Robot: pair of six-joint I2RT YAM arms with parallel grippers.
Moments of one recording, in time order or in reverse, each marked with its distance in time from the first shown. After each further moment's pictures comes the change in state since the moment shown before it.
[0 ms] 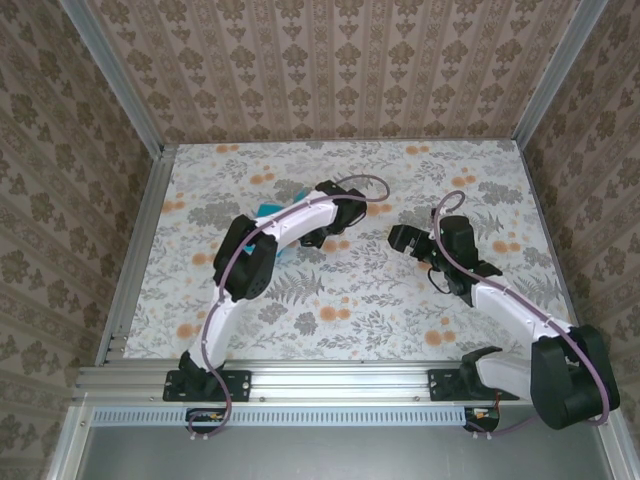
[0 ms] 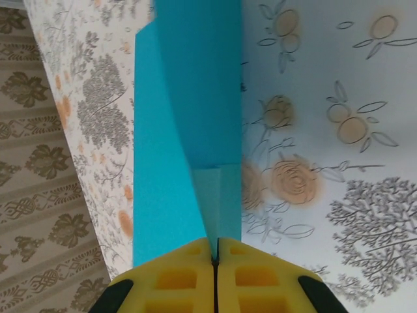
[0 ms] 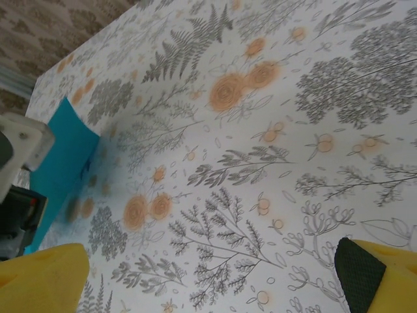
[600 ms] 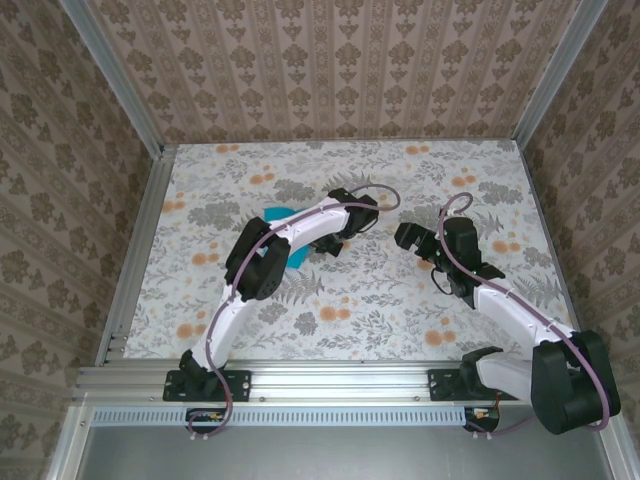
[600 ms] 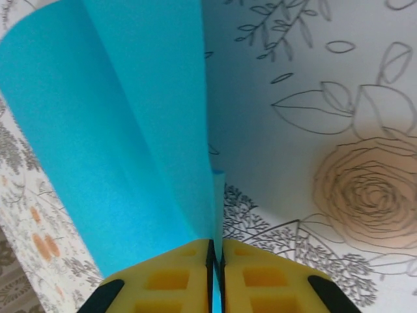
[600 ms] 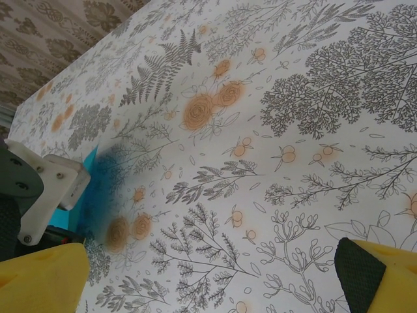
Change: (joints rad) left arm -0.043 0.071 0.047 0.078 0.191 0.022; right arm -0.022 -0.018 -0.014 -0.002 0.063 0.034
